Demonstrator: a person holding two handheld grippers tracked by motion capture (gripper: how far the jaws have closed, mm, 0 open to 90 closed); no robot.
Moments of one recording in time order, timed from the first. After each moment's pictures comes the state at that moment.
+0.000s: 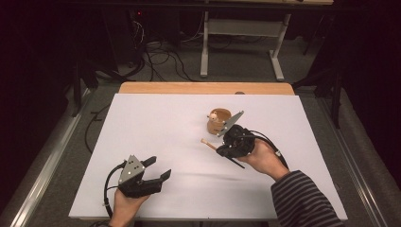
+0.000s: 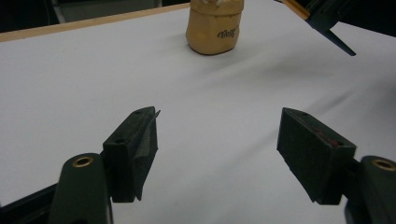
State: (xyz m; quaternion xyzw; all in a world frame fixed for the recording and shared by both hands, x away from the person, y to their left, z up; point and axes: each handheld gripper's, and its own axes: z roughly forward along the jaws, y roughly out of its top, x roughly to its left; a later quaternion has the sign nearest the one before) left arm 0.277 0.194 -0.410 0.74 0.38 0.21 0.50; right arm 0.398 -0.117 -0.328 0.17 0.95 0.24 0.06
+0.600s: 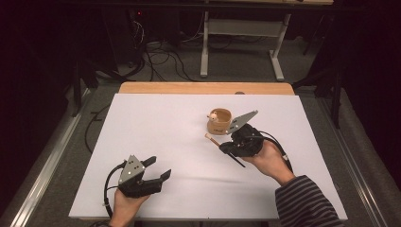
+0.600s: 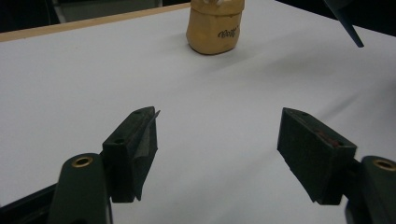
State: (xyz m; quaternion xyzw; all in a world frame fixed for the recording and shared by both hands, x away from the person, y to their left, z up) left arm 0.277 0.194 -0.410 0.74 0.39 0.21 0.50; right arm 0.389 -0.135 -0.317 0.18 0.93 0.30 0.08
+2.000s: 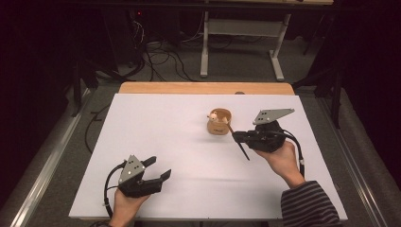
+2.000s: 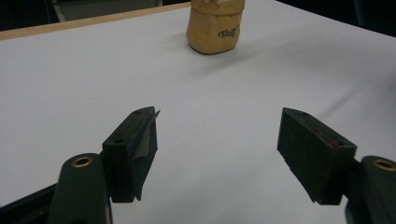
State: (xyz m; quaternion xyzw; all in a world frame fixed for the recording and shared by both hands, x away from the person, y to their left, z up) left arm 0.278 0.194 -0.410 0.74 0.39 0.21 0.50; right arm 0.389 -0.186 -0.306 0.25 0.86 0.43 0.10
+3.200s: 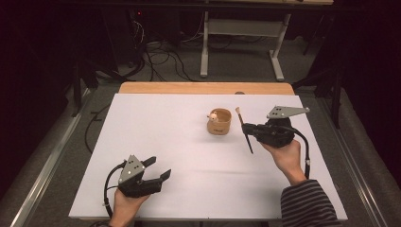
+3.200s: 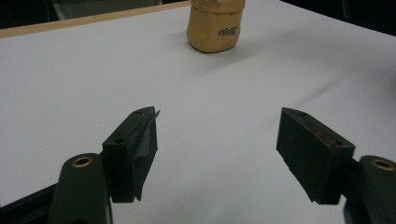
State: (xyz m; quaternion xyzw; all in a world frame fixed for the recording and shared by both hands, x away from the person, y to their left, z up) left arm 0.278 0.194 -0.410 0.74 0.39 0.21 0.50; right arm 0.403 -0.213 -0.314 0.30 0.82 0.47 0.12
